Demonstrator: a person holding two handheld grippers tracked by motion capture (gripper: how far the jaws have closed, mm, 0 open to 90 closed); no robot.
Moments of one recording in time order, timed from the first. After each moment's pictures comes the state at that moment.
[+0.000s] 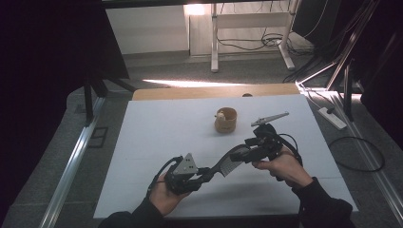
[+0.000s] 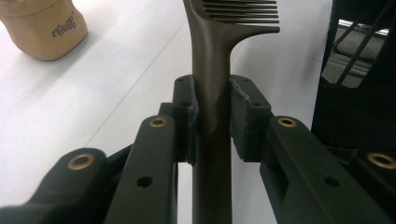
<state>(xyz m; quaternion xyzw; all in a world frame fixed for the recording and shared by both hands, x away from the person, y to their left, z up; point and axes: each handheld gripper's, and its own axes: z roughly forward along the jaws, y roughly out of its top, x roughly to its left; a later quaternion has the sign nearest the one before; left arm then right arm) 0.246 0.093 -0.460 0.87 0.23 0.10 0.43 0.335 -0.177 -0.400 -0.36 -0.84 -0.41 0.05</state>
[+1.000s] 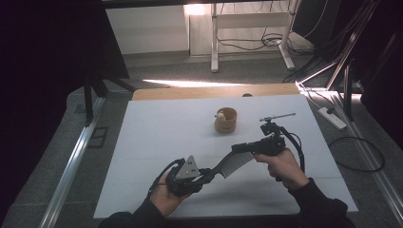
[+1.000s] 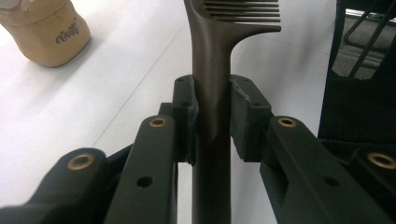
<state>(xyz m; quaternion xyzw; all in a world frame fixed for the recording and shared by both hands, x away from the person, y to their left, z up) 0.242 0.089 -0.463 0.87 0.21 0.12 0.42 0.347 -0.194 -0.409 -0.41 -0.76 -0.46 0.19</state>
